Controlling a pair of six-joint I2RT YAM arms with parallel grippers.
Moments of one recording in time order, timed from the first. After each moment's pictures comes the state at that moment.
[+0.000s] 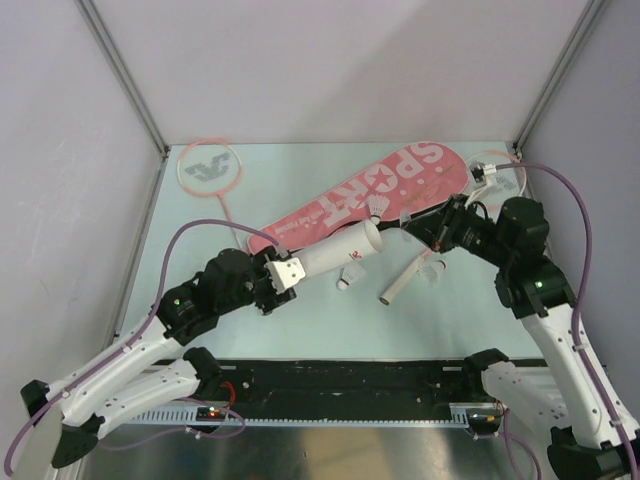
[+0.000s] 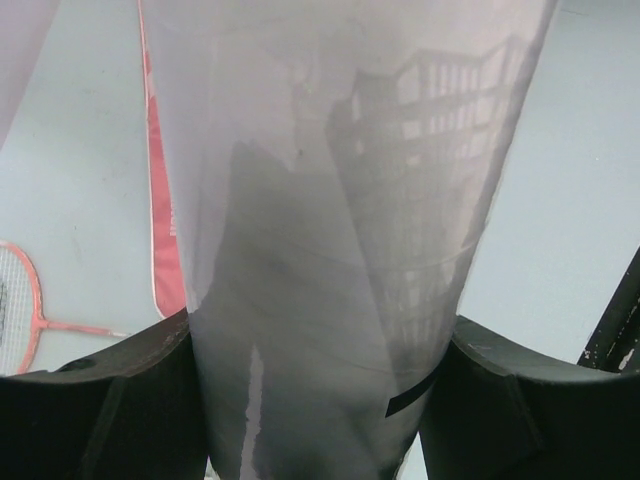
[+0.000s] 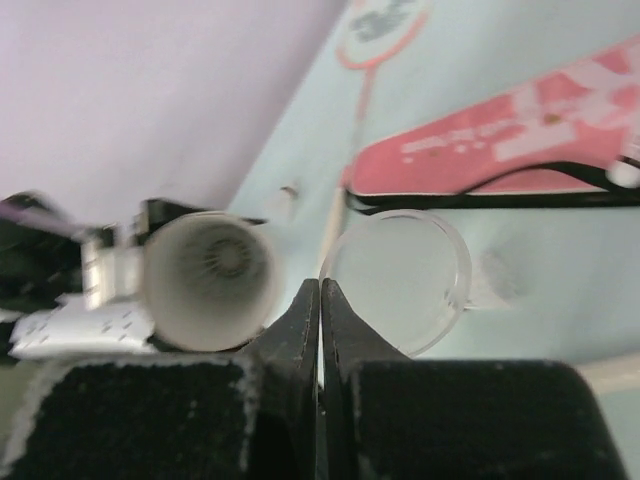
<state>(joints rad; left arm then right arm) -0.82 0.73 0.73 -0.52 0.04 0.47 0.30 0.80 1.03 -0.37 -0.59 0.58</state>
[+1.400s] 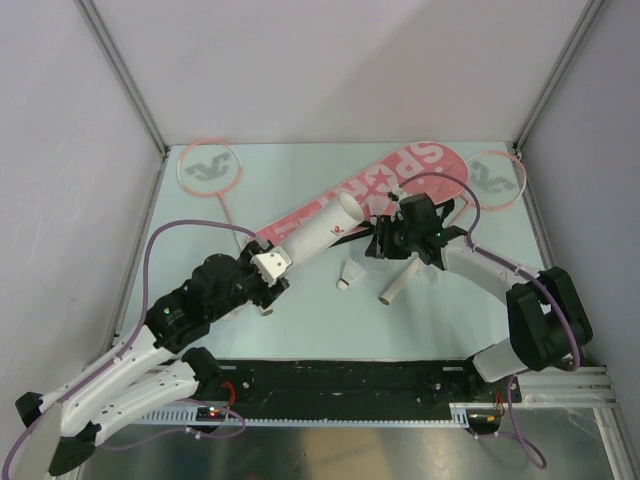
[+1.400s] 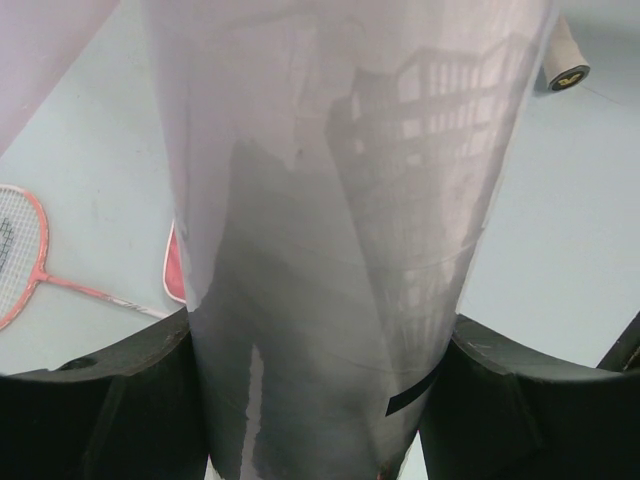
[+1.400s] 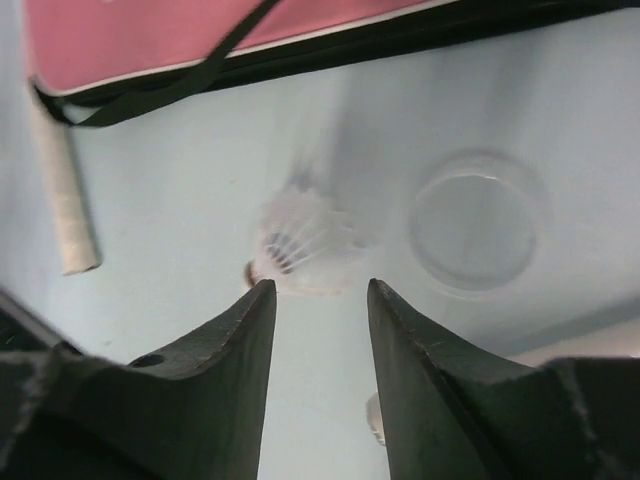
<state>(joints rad) -0.82 0.65 0.70 -0.46 -0.09 0.29 0.47 1.49 0.91 -0.22 -0.20 0.46</state>
